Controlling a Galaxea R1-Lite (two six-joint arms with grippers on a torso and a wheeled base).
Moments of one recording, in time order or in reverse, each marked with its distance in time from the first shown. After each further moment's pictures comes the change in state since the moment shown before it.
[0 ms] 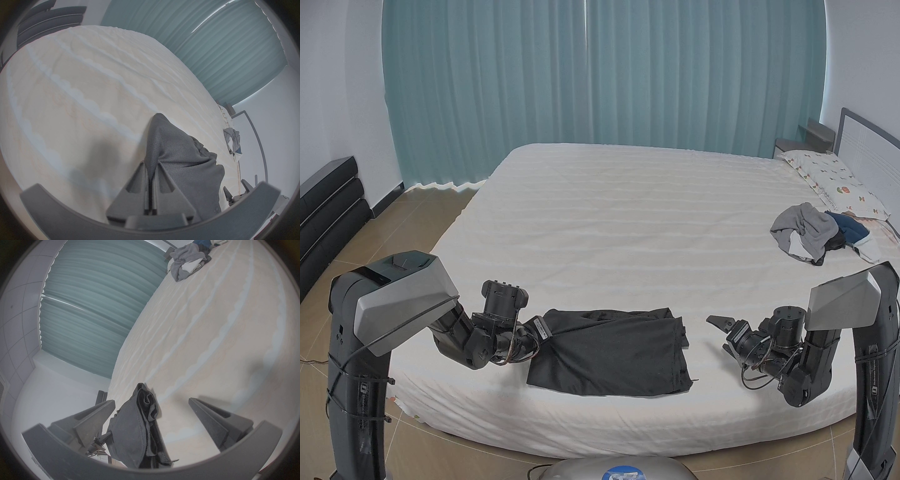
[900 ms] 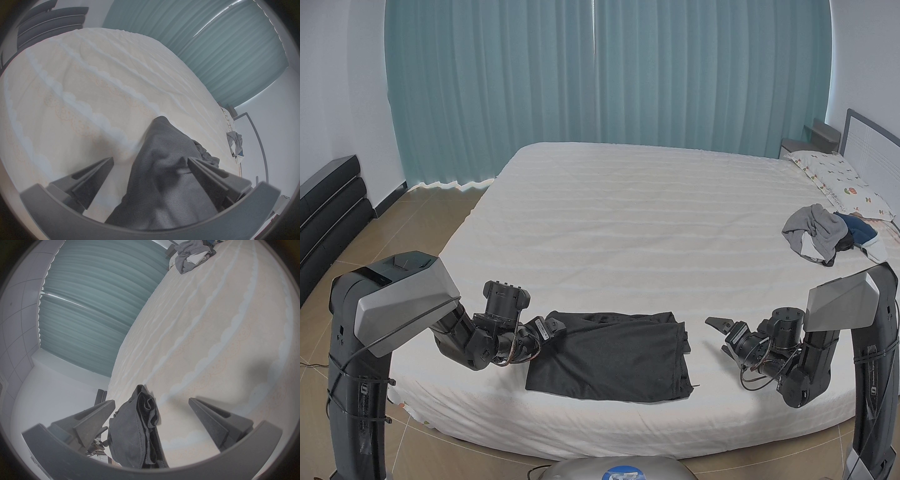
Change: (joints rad) left arm -0.006 -0.002 0.006 0.000 0.003 -0.003; right arm 0.003 0.006 -0.001 0.001 0.000 -0.001
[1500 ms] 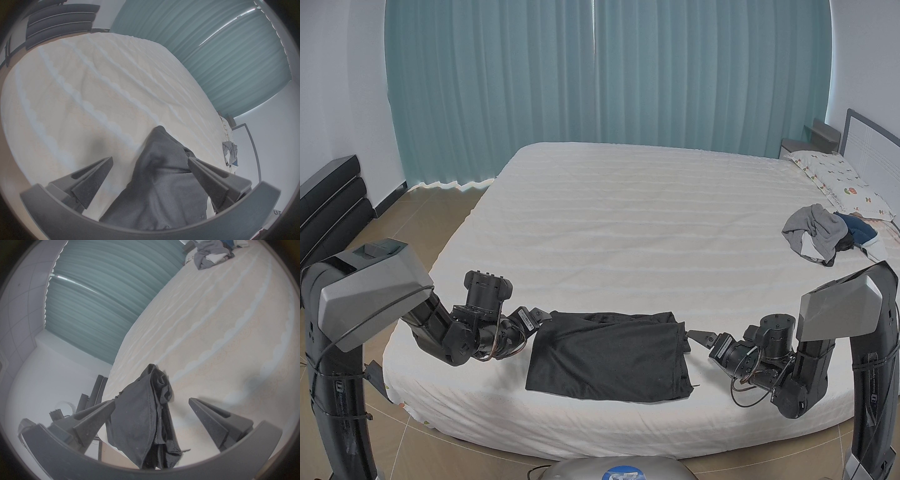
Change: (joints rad) left arm 0.026 -0.165 0.131 0.006 0.006 -0.078; right arm 0.111 -0.057 0.079 0.000 -0.033 -0.125
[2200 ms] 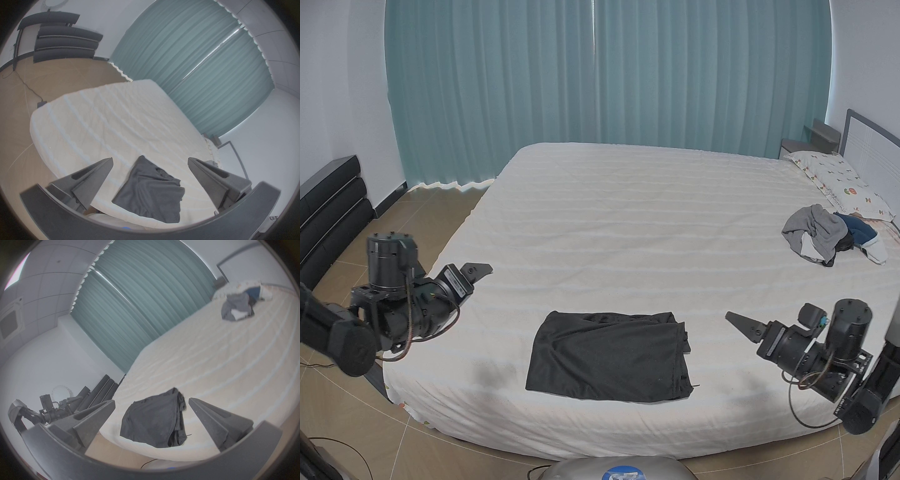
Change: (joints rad) left arm 0.059 -0.618 0.330 -0.034 0.101 0.059; right arm 0.069 -0.609 0.369 0.021 -0.147 -0.264
